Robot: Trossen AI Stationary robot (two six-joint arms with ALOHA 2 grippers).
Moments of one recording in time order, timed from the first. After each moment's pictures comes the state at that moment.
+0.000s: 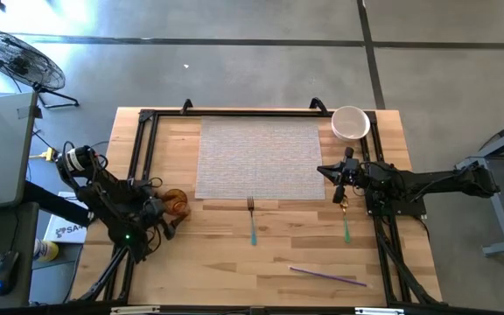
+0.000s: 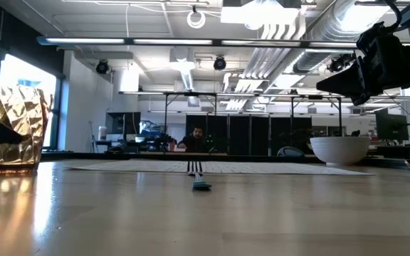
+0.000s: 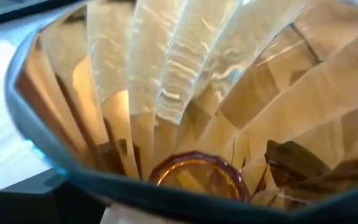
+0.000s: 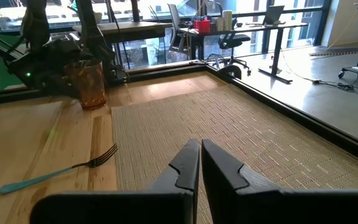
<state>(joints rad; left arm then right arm) -1.18 1.53 0.40 -0.76 -1.11 -1.99 -0.04 0.35 0.01 0.24 0.28 0.10</state>
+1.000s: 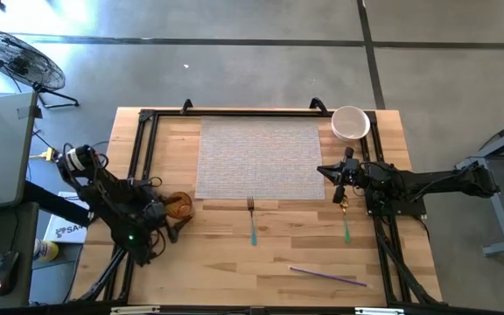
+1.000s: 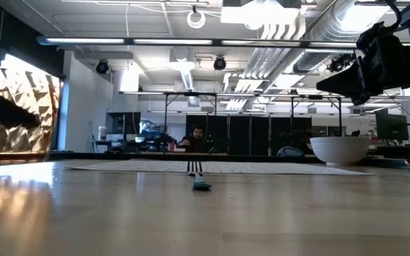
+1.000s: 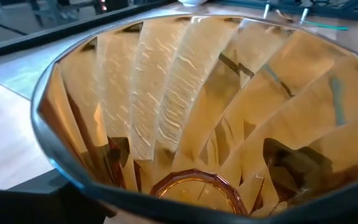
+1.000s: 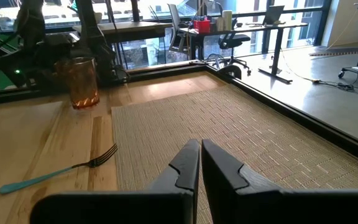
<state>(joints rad) -1.10 1.53 0.47 -0.71 -1.24 -1.86 -0.04 0.35 0.01 0.24 0.28 0.10</state>
